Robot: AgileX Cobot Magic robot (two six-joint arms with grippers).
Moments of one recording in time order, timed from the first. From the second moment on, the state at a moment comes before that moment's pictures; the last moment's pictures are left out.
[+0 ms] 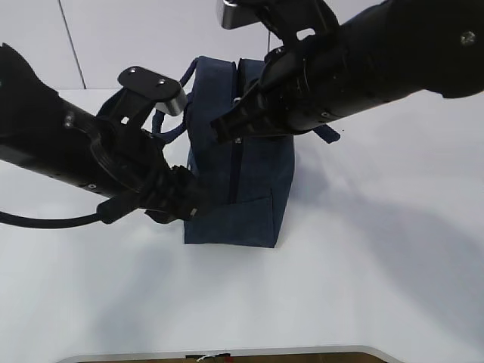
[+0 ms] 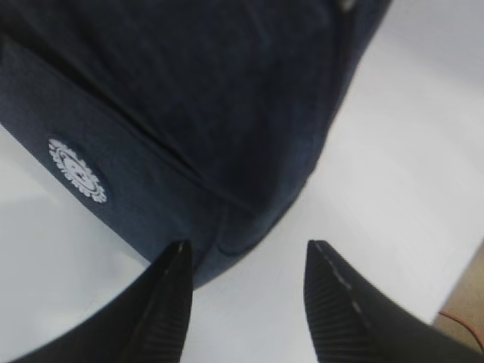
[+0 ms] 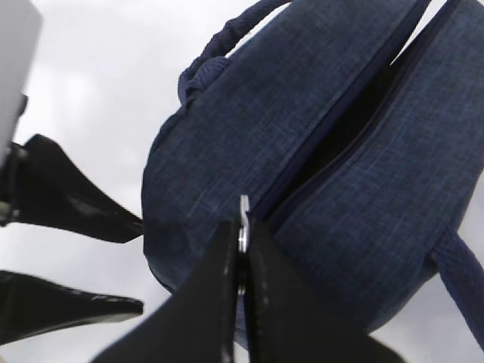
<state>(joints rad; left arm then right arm) -0.63 1.60 -0.95 -0.58 0.35 0.58 0.68 1.56 -1.20 -0.11 0.43 0.09</state>
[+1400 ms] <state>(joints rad) -0.63 1.65 -0.95 -0.52 0.45 0.58 0.68 1.66 -1.37 -0.16 0.46 0.09</state>
